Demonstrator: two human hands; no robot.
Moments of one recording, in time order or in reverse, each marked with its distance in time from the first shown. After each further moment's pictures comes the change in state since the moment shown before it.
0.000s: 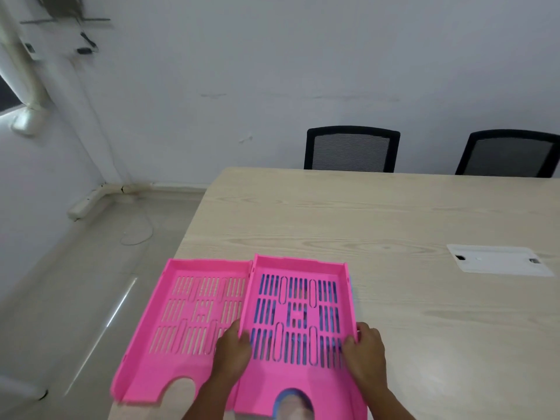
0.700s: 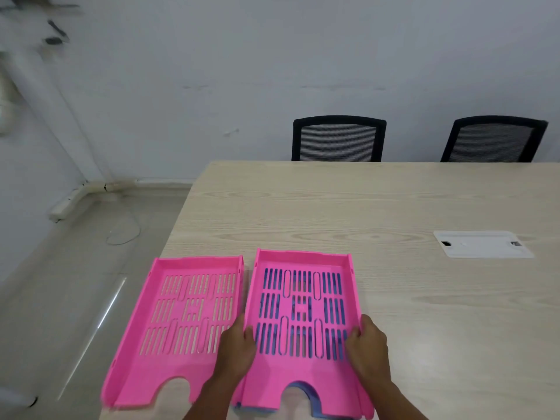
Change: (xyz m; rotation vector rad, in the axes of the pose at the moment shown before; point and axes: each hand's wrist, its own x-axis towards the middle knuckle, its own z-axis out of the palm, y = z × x) left_hand -0.010 0.011 0.013 0.083 -0.097 0.101; right_hand 0.001 0.015 -0.014 0.014 0.047 0.046
